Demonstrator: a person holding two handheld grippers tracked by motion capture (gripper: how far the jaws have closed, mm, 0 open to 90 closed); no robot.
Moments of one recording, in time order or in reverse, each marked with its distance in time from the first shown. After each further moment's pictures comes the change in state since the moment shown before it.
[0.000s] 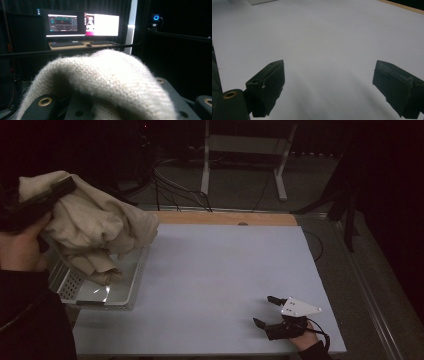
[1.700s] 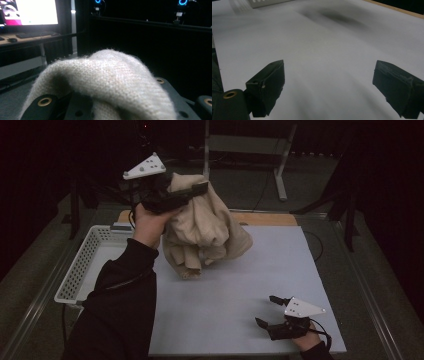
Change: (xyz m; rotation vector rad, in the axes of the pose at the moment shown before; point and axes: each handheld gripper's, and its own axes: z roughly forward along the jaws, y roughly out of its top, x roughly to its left) left arm -0.120 -0.026 0.198 0.103 -0.415 0.031; right arm -0.002 -0.001 -0.006 -0.023 -0.001 -0.001
